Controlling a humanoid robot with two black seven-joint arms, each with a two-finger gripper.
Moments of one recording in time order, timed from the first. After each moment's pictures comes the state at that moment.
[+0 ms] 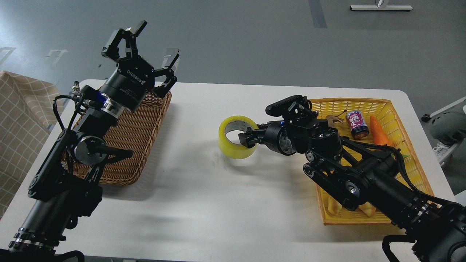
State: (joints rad) left arm -0.36 0.16 -1.46 -1.26 0.56 -0.49 -0.06; right arm 0.75 0.00 0.67 1.02 -2.18 0.49 -0.09
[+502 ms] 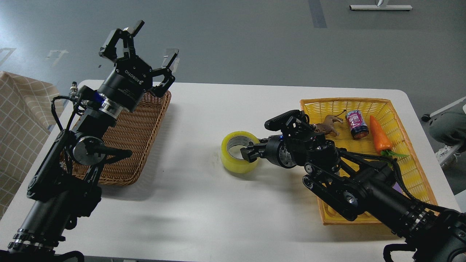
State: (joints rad) left arm -0.36 0.16 -1.47 -1.26 0.56 -0.49 -0.06; right arm 0.72 0.00 0.63 1.01 -2.18 0.49 -0.09
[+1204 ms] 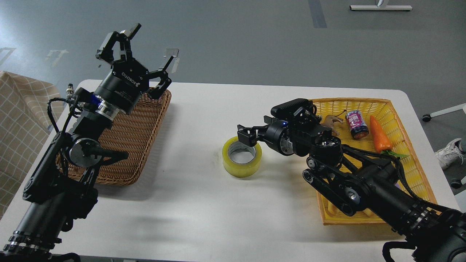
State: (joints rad) left arm -0.34 0.17 -1.47 -1.26 0.56 -0.49 -0.06; right arm 0.73 0.00 0.69 1.03 -2.18 0.31 -0.09
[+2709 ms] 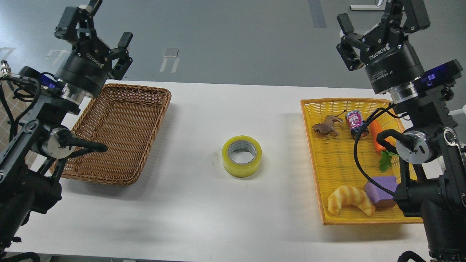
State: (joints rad) left arm -0.35 0.41 -1.39 -1.42 0.87 -0.23 -0.23; right arm 0.44 0.00 1.54 1.44 -1.03 0.35 0.10
